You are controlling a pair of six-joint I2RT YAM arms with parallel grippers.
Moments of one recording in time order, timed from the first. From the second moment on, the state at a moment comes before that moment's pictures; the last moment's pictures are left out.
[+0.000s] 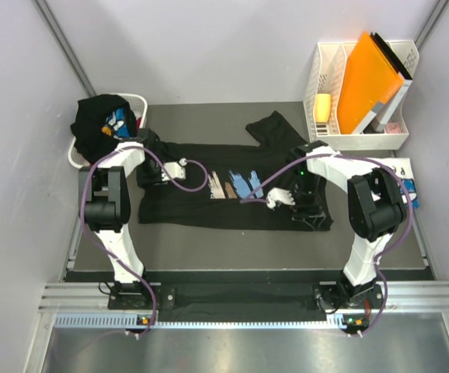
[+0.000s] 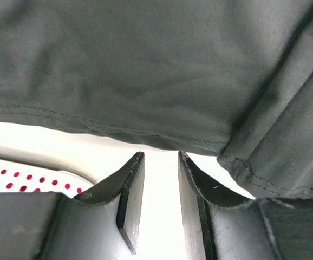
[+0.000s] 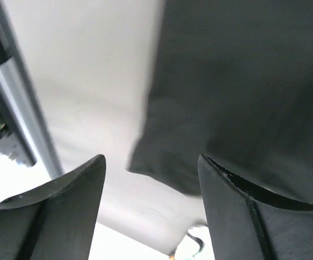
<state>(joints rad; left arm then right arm) -0.02 1.94 1.38 -0.84 0.00 1.42 0.40 1.84 1.28 -1.33 -0.16 -1.32</state>
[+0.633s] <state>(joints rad) -0.01 1.94 1.52 -1.14 0.13 1.41 0.39 1.96 1.43 -1.03 -0.14 -1.09</state>
